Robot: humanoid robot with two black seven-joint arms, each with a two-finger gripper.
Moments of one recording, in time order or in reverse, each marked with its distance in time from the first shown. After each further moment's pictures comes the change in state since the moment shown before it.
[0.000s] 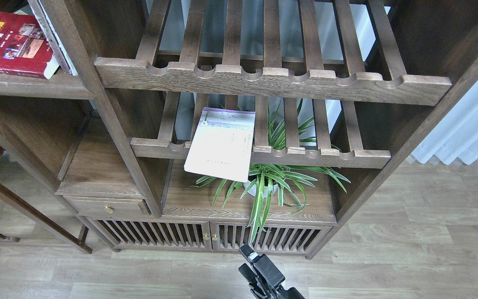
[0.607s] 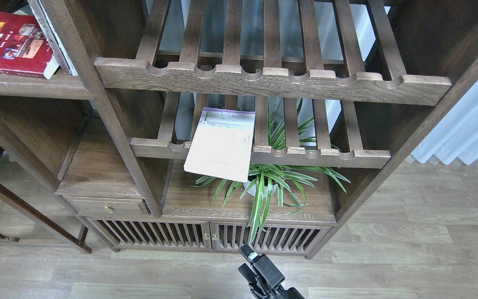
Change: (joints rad) left arm 0.264 -0.183 -0.016 -0.108 -0.002 0.000 0.013; right arm 0.017 0.000 -0.003 -0.012 0.006 0.000 0.002
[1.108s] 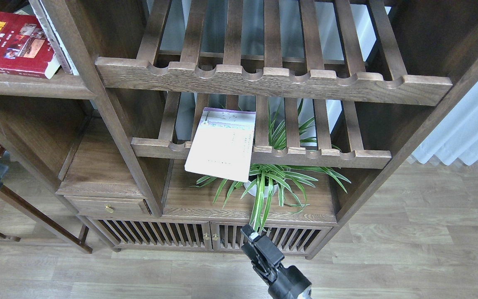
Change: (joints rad) left arm 0.176 -0.148 0.023 0.090 0.010 0.000 0.002; right arm 0.176 0.000 0.001 -0.087 -0.001 0.000 0.033
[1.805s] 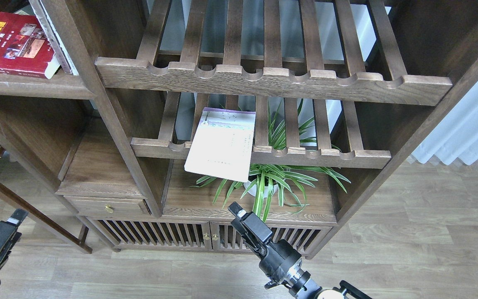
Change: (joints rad) left arm 0.067 -0.072 0.048 0.037 0.003 0.000 0.002; right arm 0.175 0.000 -0.058 0.022 -0.009 0.000 0.054
